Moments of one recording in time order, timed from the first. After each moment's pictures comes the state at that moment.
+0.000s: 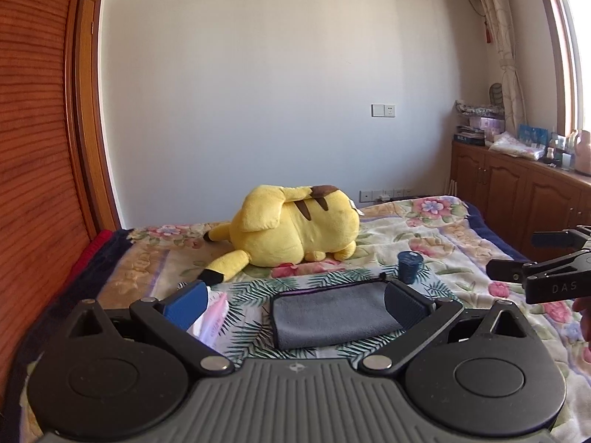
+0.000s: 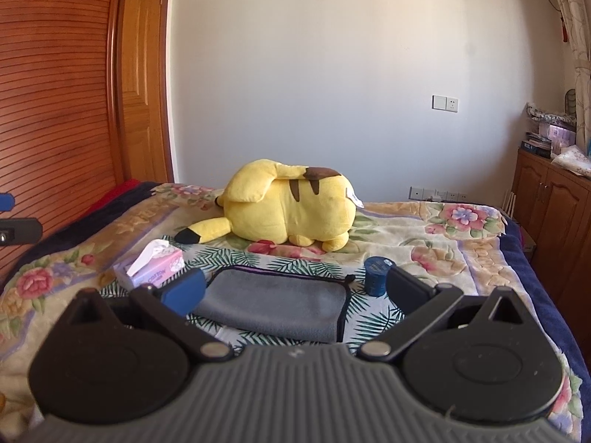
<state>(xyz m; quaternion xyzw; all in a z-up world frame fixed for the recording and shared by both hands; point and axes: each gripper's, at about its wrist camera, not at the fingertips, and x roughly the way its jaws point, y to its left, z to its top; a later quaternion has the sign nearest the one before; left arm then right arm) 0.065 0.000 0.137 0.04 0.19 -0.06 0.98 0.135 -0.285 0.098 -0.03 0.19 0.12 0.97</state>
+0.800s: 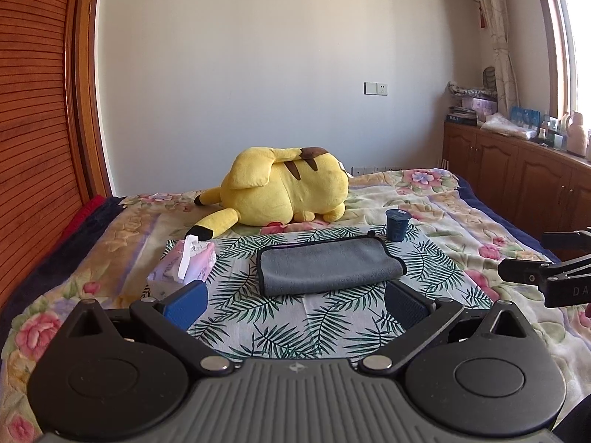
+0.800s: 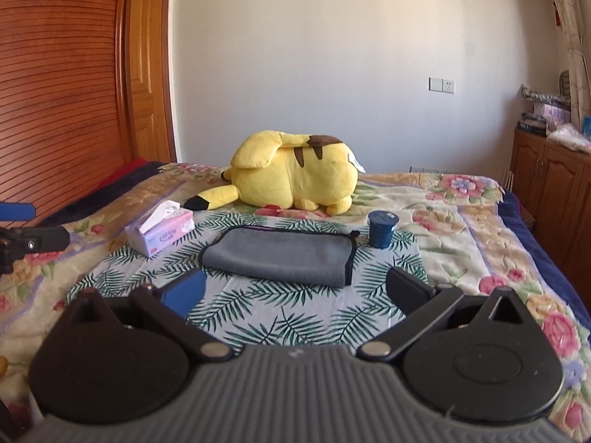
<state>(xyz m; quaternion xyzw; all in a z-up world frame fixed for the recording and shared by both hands) 0.029 -0.002 0.069 0.04 0.21 -0.07 0.97 0.081 -0.291 0.045 -0.01 0.20 0.12 0.97</state>
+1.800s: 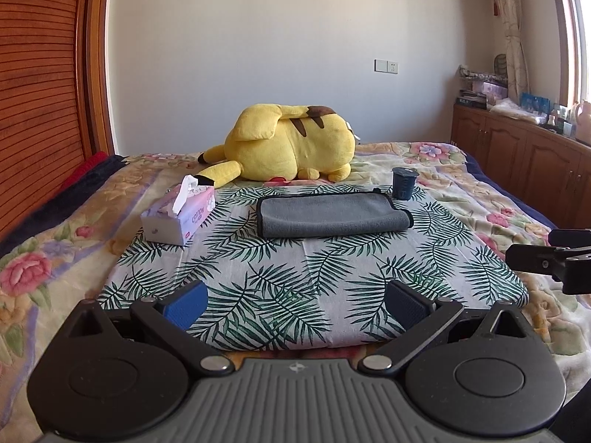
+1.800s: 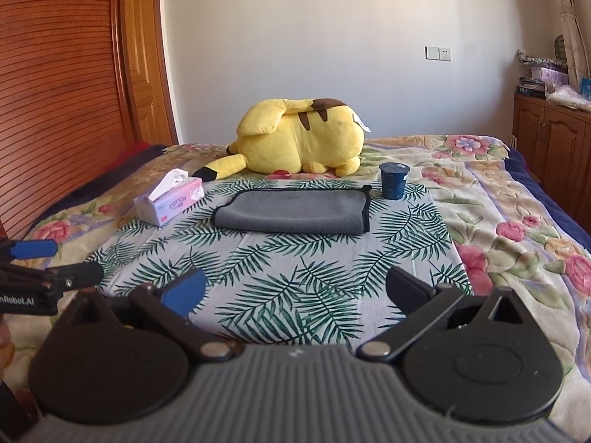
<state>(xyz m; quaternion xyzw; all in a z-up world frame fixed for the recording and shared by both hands) 0.016 0.000 -0.010 0.02 0.24 -0.05 0.97 0.061 -0.277 -0.004 0.01 0.23 0.12 0.97</state>
